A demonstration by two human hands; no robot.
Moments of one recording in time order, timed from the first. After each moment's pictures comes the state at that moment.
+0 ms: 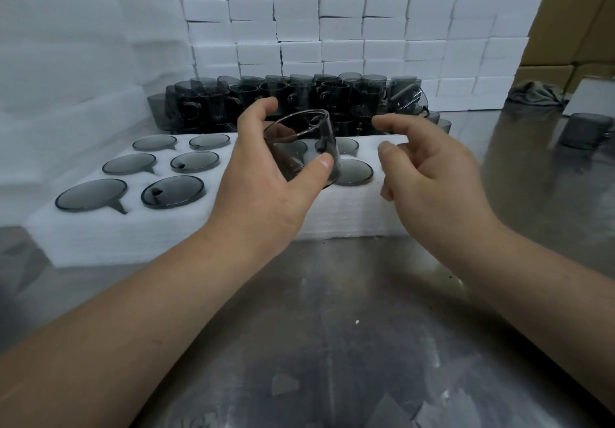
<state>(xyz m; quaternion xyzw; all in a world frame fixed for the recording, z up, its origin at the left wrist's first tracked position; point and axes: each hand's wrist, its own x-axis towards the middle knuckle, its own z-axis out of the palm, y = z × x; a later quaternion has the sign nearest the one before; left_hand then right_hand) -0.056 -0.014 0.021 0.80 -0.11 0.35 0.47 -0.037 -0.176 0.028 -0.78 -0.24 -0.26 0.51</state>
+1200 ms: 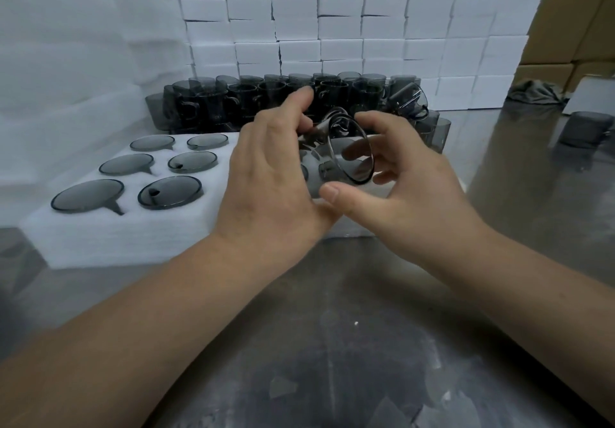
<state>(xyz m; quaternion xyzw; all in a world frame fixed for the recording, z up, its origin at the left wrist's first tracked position) -0.063 -0.024 0.021 0.84 -0.15 0.46 0.24 -0.051 -0.166 0.031 -0.83 -0.27 -0.24 0.43</state>
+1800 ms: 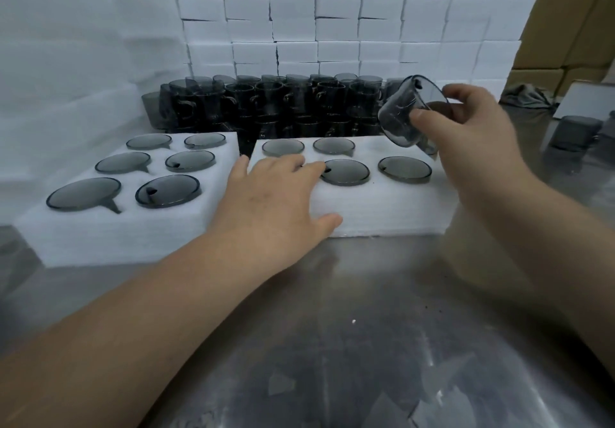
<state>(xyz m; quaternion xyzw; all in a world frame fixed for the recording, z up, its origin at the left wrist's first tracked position) -0.055 -0.017 0.019 0.97 -0.08 0.21 0.03 0.007 -0.212 0.049 -0.74 -0.10 -0.26 0.62</state>
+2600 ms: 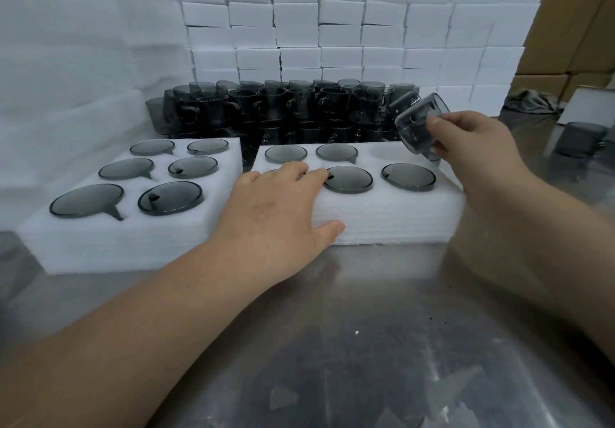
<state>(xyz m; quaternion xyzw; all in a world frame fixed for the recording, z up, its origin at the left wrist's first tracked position) -0.054 -0.017 0.020 0.97 -0.08 0.21 0.03 0.033 -0.221 0.044 -0.74 -0.05 -0.22 0.64</state>
